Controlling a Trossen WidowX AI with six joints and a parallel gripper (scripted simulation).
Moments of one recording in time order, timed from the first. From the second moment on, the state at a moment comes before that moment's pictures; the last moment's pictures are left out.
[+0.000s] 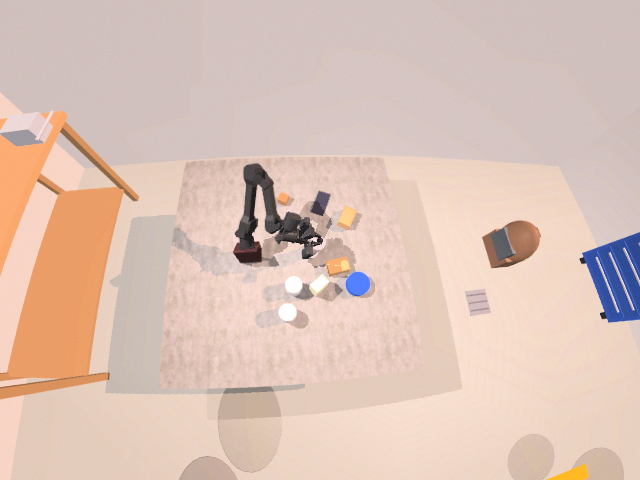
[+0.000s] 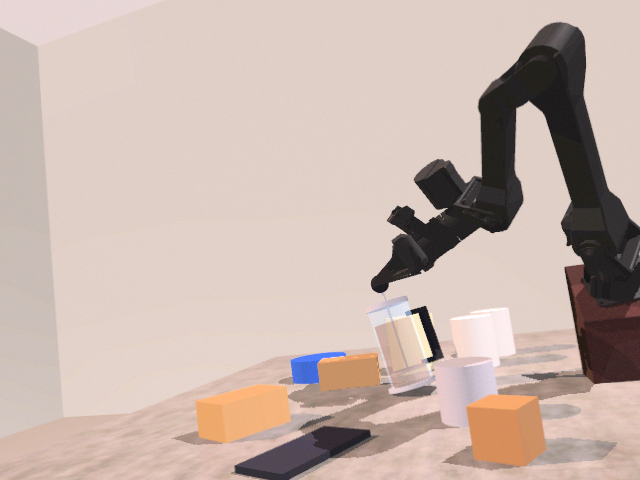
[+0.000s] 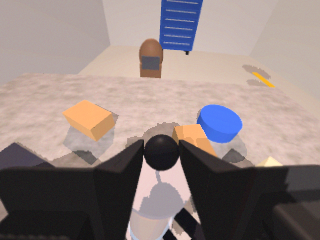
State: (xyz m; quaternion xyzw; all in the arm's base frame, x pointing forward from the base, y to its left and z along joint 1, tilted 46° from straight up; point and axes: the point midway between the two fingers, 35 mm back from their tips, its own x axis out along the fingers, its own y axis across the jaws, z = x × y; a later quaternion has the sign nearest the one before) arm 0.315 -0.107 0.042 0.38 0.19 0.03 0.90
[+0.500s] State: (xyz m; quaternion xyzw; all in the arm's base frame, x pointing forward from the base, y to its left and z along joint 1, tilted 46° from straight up) arm 0.317 -0.107 0.040 0.39 0.20 0.03 0.90
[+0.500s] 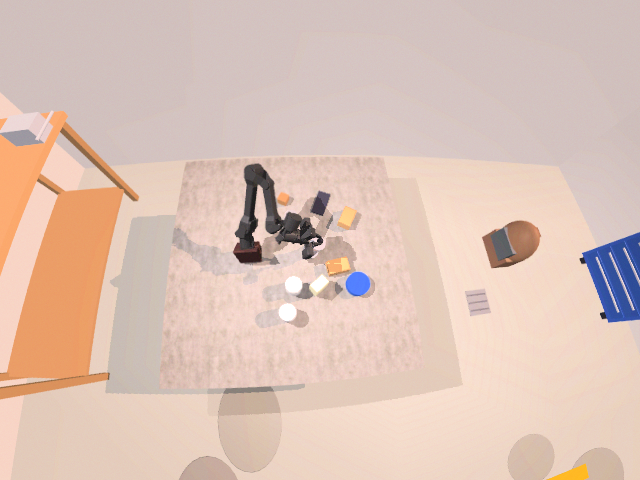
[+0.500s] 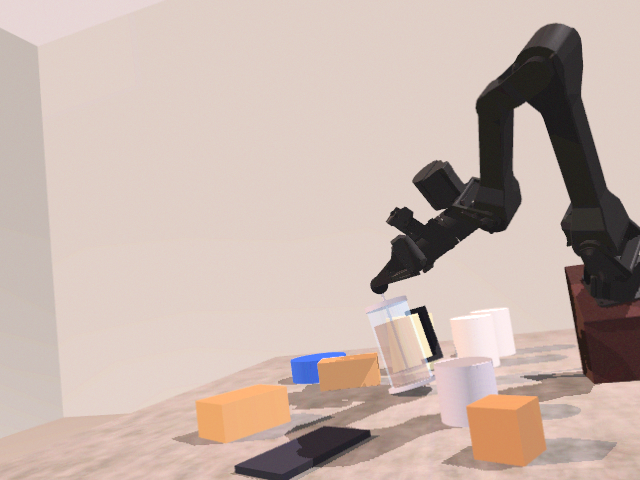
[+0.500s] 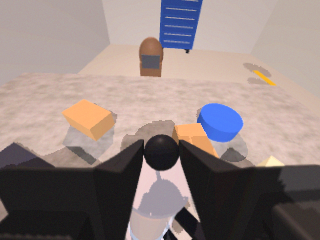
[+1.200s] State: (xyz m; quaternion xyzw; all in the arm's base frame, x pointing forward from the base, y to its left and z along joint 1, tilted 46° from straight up) arm 0.318 -0.107 0.041 0.39 0.19 0.03 0.90
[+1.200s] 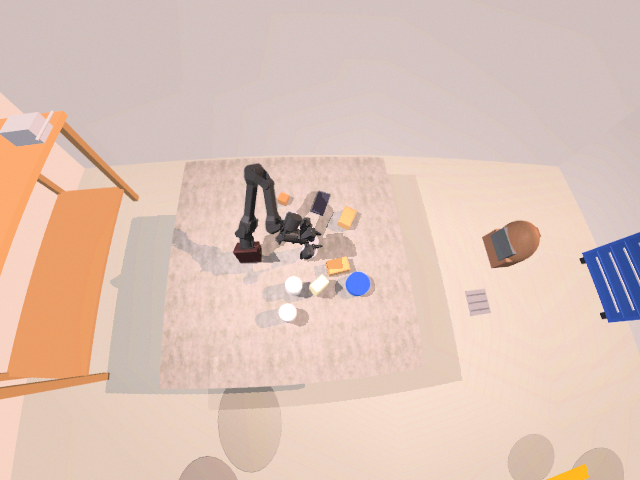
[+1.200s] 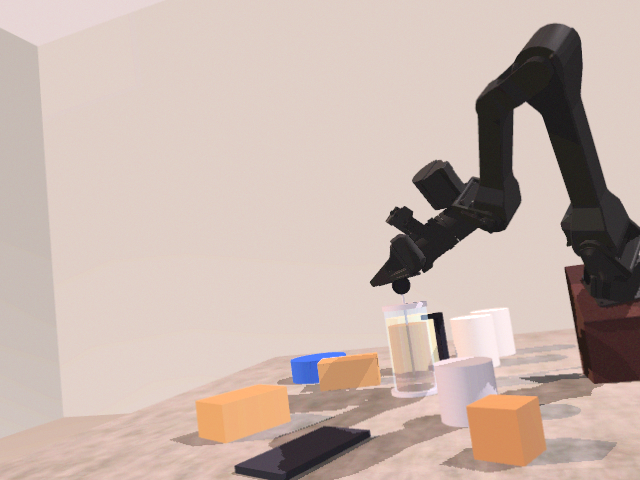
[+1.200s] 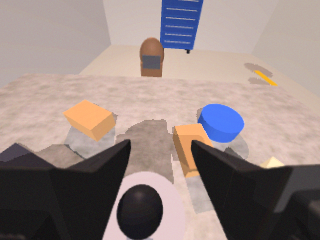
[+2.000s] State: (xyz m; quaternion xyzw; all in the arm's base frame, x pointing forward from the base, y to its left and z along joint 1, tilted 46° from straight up) arm 0.286 -0.142 0.085 0.39 0.21 0.03 0.90
